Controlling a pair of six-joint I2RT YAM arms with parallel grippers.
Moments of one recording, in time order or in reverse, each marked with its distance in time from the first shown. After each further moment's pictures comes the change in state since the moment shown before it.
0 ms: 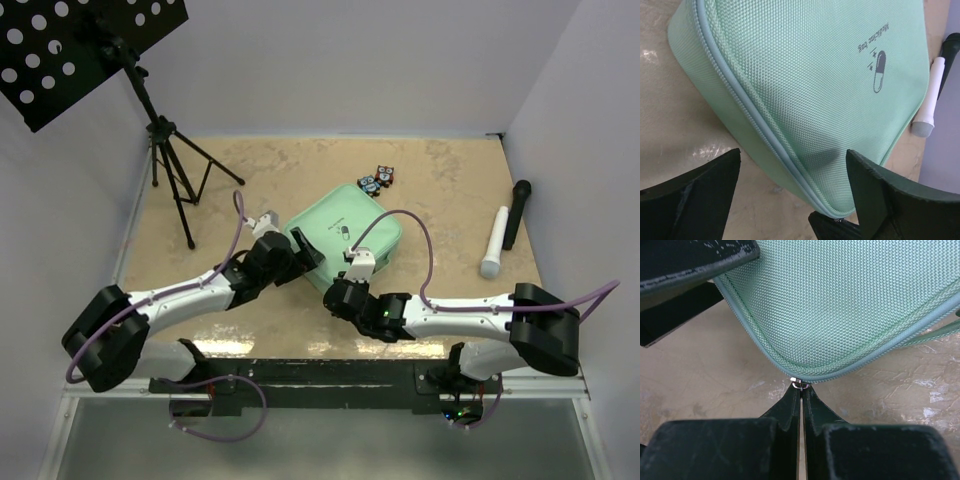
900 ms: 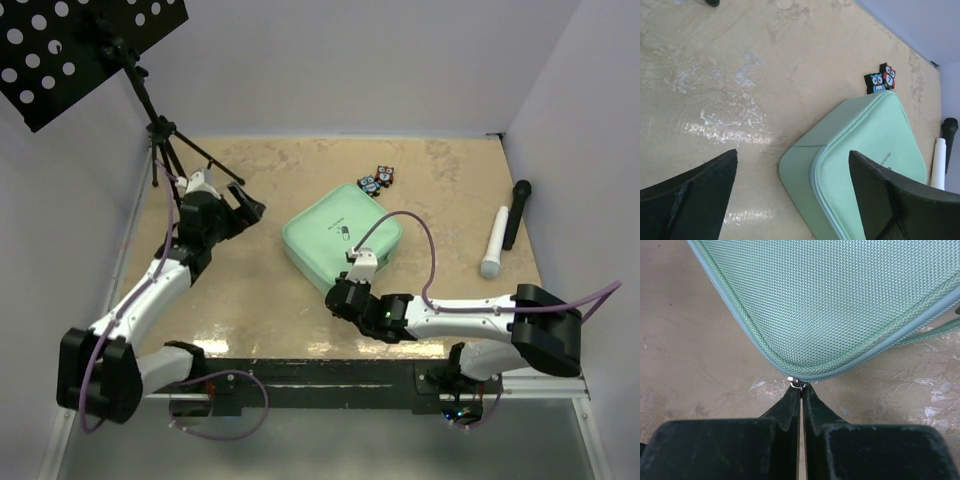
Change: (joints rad) left arm 0.567 -0.089 0.125 -0.037 0.228 0.404; right arm 0.000 -0.019 -0.023 0.018 -0.004 0.016
